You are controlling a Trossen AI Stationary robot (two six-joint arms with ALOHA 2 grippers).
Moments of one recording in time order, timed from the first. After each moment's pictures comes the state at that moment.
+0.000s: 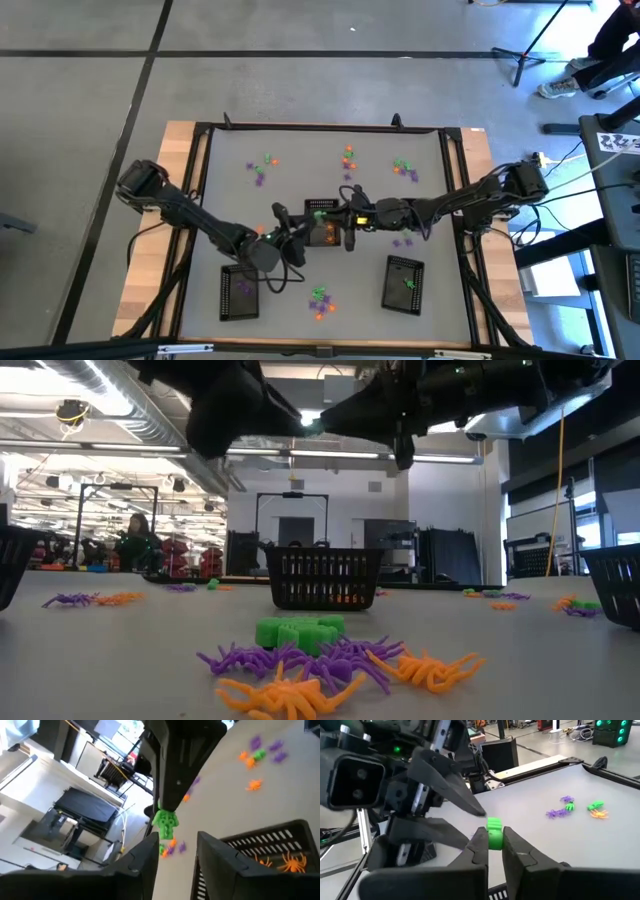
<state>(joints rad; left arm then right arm) -0.46 1.63 0.85 0.38 -1.10 0.49 0.18 1.54 0.76 0.61 0.28 0.31</state>
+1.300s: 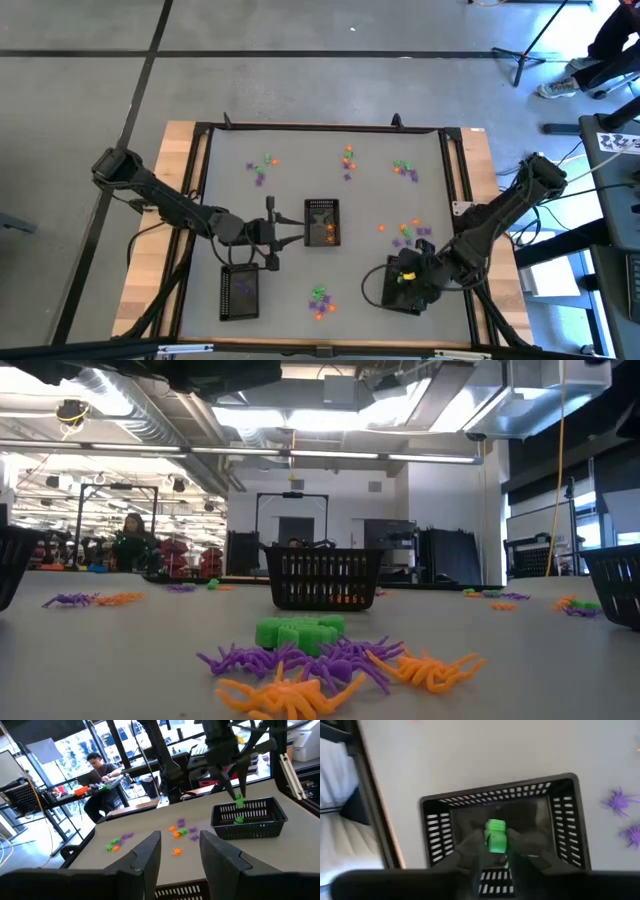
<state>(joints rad) -0.40 1.34 0.56 0.70 -0.56 0.25 0.76 1.38 0.97 -0.78 0.15 1.08</state>
